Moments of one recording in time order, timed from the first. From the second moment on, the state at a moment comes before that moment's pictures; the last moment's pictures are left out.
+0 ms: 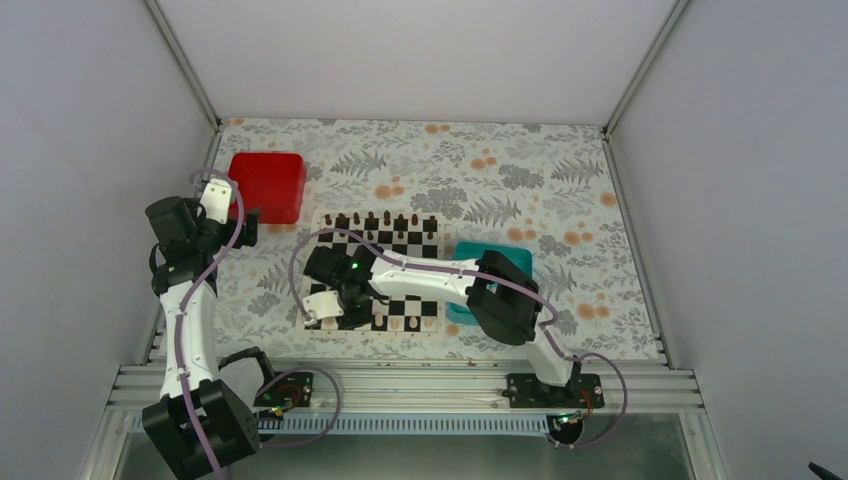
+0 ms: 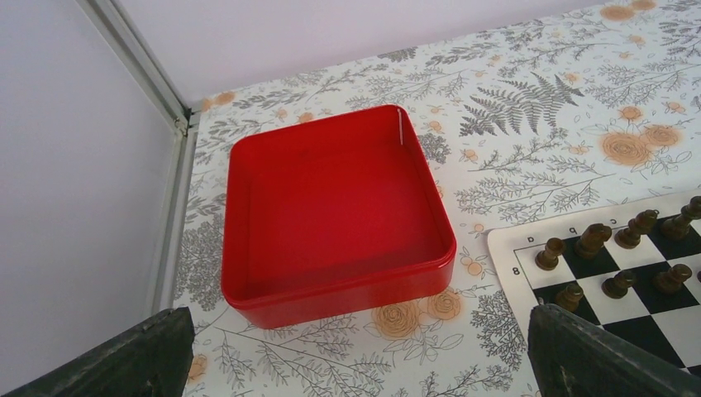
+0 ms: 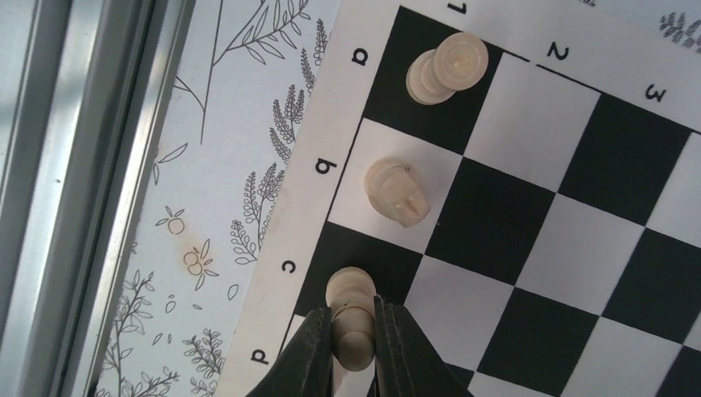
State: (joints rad) left arm 0.41 0.93 0.70 -0.29 0.43 0.38; right arm 1.22 2.14 1.72 -0.87 -0.14 -0.69
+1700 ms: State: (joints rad) left arm 0.42 0.93 0.70 -0.29 0.46 0.38; right arm 0.90 1.66 1.60 -0.89 -0.12 -0.68
